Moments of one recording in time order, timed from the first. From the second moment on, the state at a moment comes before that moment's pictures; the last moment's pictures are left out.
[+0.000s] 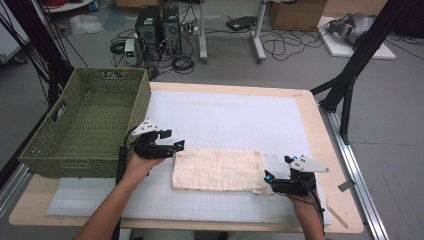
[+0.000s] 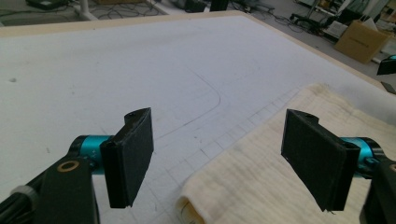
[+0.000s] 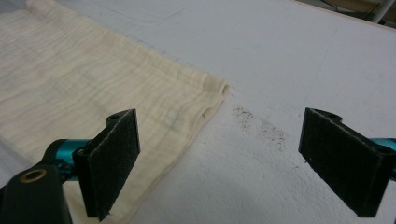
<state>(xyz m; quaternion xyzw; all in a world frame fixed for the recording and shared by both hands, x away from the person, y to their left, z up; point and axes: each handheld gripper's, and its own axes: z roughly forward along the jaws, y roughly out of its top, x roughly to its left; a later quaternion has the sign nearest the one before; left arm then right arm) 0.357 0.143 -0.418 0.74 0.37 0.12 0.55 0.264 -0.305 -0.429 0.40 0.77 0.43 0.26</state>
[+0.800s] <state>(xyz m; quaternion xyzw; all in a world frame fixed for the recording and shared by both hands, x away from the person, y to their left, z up) 0.365 0.124 -0.448 0.83 0.34 0.12 0.42 0.265 -0.308 -0.431 0.42 0.76 0.43 0.26</state>
